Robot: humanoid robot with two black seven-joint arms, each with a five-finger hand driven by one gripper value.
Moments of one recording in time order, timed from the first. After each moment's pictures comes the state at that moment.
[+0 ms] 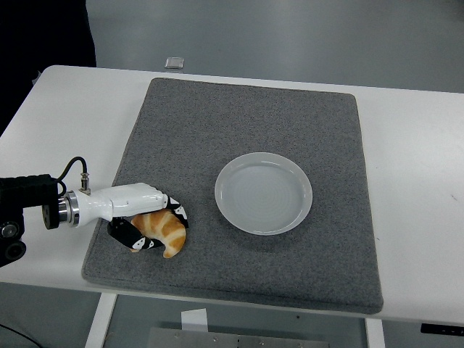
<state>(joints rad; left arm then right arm) -0.51 0.90 -0.52 -1.67 1.63 -0.14 -0.24 0.03 0.00 -0.08 0.10 0.06 0.04 -0.04</state>
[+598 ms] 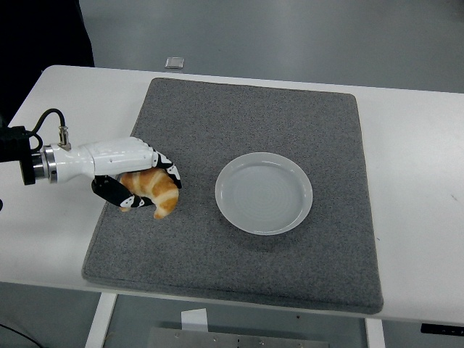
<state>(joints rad) -0.70 1.00 -0.55 -1.66 1.62 -0.14 -0.37 0.03 0.00 -0.08 0.10 0.06 0.04 -0.04</state>
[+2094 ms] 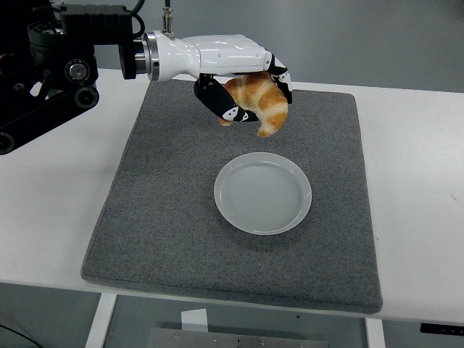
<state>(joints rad) -1.20 0.59 -0.50 -1.42 1.54 -0.33 -0.28 0.03 0.00 -0.08 0.10 0.06 0.04 -0.04</state>
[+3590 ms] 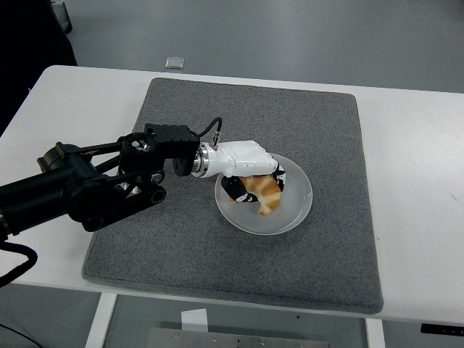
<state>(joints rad) -0.93 0.29 -0.39 -1.20 1.90 -0.22 -0.19 0.03 0.00 -0.08 0.10 0.06 0.04 -0.04</state>
